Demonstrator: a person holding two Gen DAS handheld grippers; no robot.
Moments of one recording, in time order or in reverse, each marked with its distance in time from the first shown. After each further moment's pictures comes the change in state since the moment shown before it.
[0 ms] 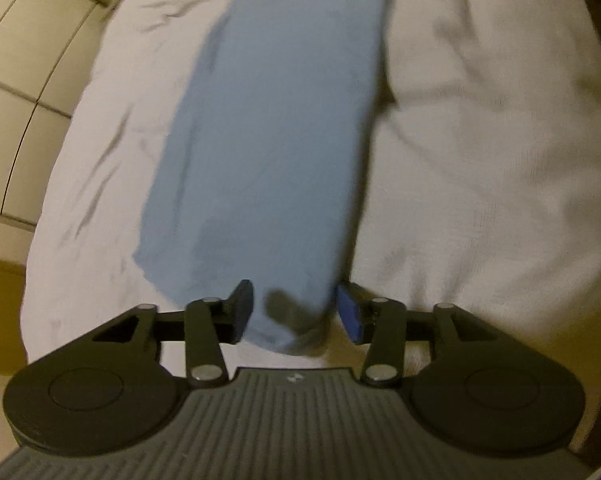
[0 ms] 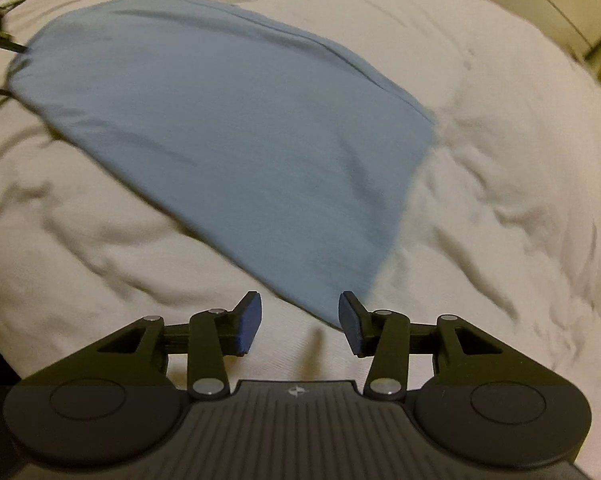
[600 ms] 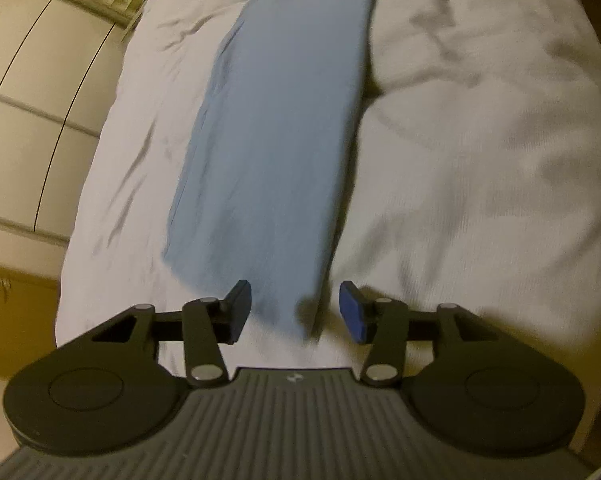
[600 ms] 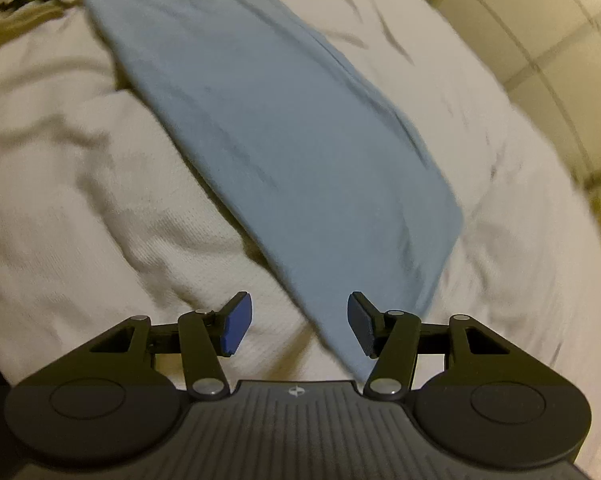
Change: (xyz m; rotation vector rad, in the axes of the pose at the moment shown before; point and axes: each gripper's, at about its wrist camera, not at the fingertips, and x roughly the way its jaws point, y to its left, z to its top) left arm -0.022 -0.029 -0.001 0.033 -0.057 0.112; right arm 0.010 0.068 -0.011 -0.395 -0.136 -0.162
